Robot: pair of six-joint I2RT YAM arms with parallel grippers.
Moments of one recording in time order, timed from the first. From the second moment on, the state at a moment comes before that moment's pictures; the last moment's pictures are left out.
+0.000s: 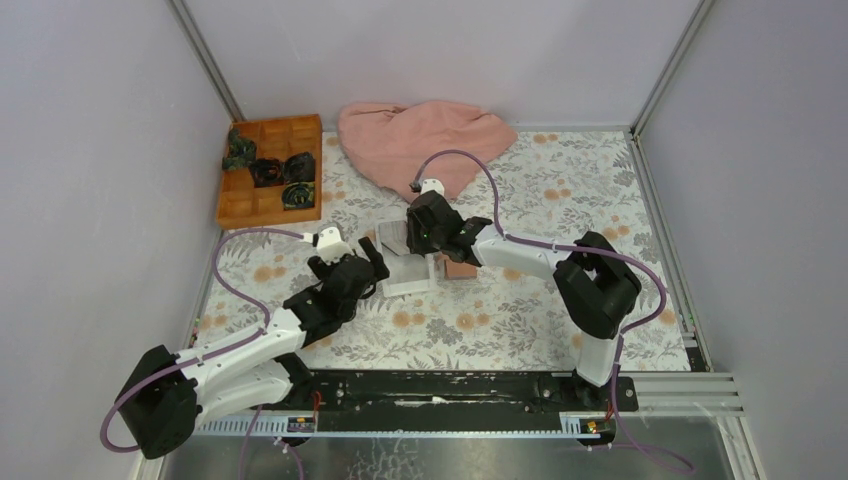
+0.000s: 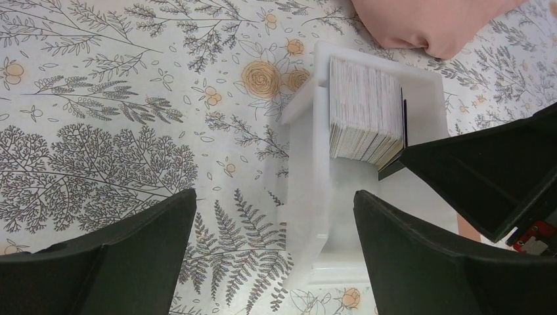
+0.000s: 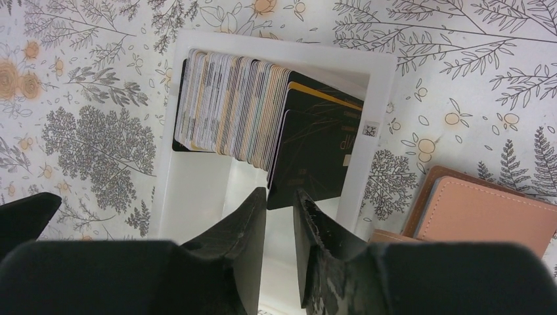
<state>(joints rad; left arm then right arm) -0.79 0.97 0.45 -0.10 -0.72 -0.82 0.86 1.85 1.26 -0.14 0.15 0.54</state>
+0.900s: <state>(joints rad) -0.81 0.99 0.46 -0.10 -0.73 -0.83 0.86 1.84 1.26 -0.18 0.23 0.50</state>
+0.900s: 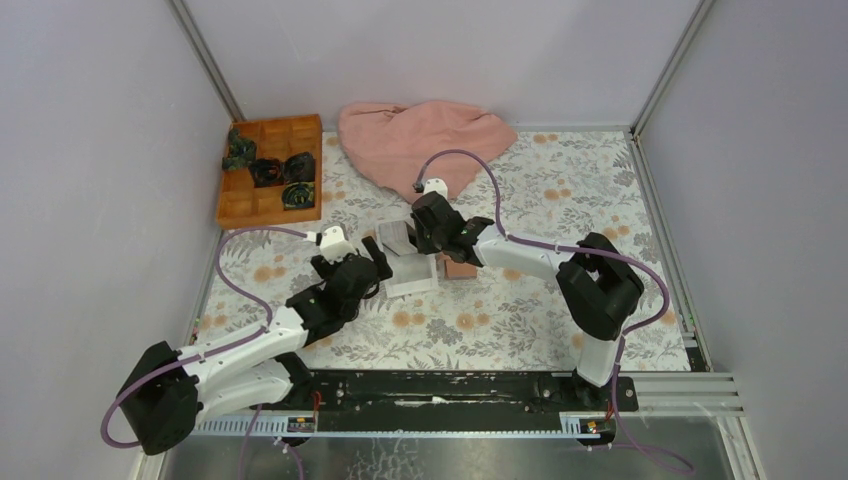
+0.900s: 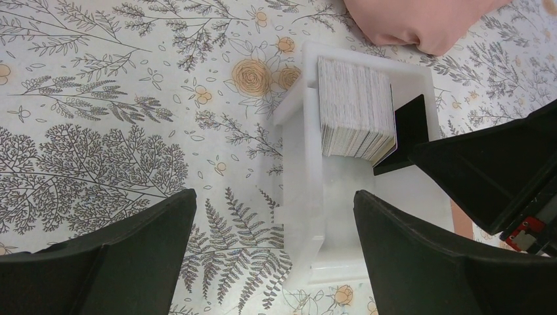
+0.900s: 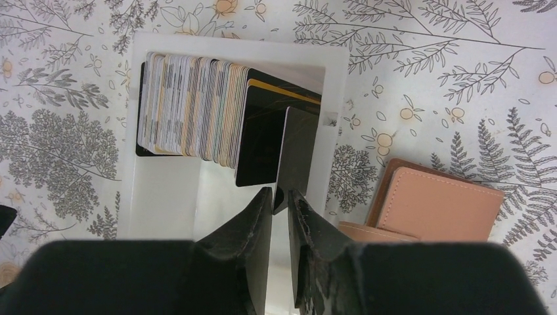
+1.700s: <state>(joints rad) -0.81 1.00 0.46 -0.10 -0.73 -0.83 0.87 1.94 1.41 -0.29 0.33 0.41</state>
